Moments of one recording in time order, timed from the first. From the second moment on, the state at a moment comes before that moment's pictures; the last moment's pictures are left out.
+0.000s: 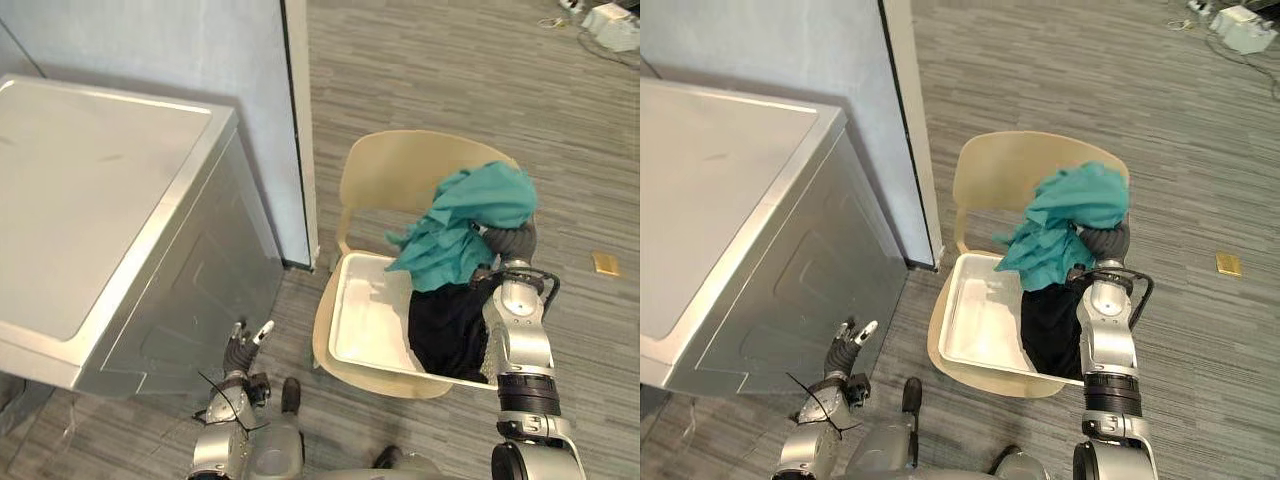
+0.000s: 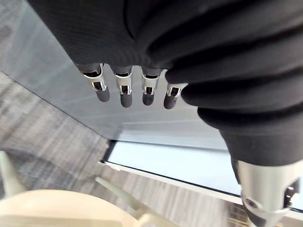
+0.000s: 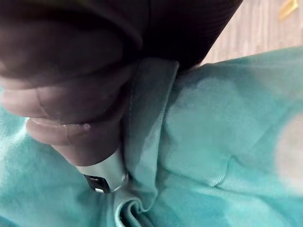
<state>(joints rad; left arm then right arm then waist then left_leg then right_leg) 0.14 0.03 0.01 0.23 -0.22 0.01 0.18 -0.32 -0.18 -0.25 0.06 0.03 0.02 -0.23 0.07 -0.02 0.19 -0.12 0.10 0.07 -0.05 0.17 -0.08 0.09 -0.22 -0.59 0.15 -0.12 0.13</state>
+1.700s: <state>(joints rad) -0.33 0.10 -0.32 -0.12 -0.28 -0.05 0.14 -0.33 -0.13 0.16 -0.10 0.29 -0.05 0.00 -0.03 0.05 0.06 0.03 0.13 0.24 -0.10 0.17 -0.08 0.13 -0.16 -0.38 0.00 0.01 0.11</state>
